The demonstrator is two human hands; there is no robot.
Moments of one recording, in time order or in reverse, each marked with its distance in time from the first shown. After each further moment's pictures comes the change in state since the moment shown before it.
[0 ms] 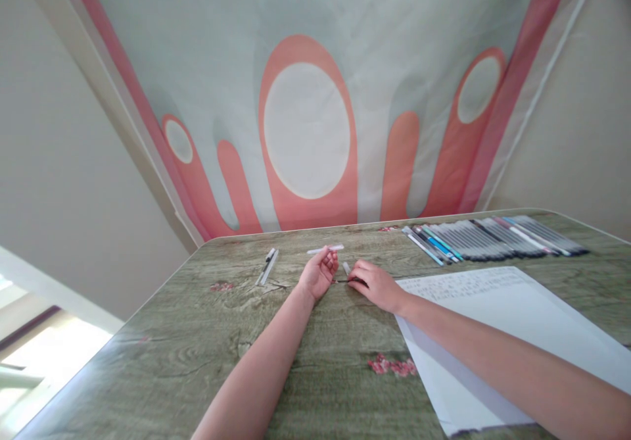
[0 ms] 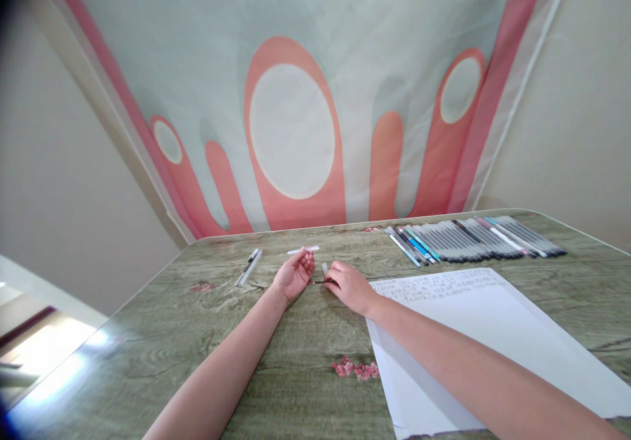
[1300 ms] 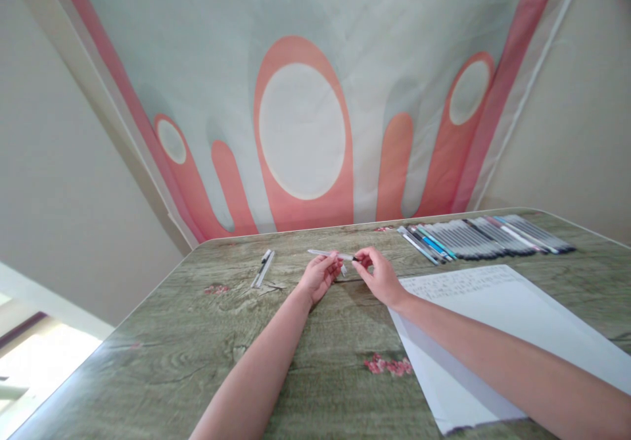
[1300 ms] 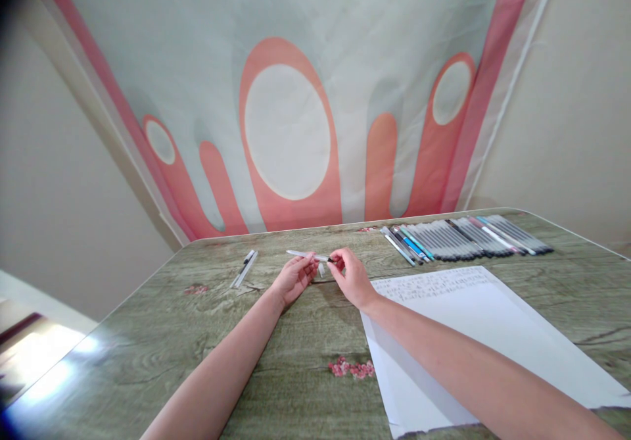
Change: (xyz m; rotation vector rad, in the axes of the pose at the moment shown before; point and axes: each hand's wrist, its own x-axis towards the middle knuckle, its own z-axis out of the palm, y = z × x) left_hand -0.002 -0.011 0.002 0.292 -0.022 0.023; right_hand 0.004 0.004 -0.001 0.228 0.453 0.149
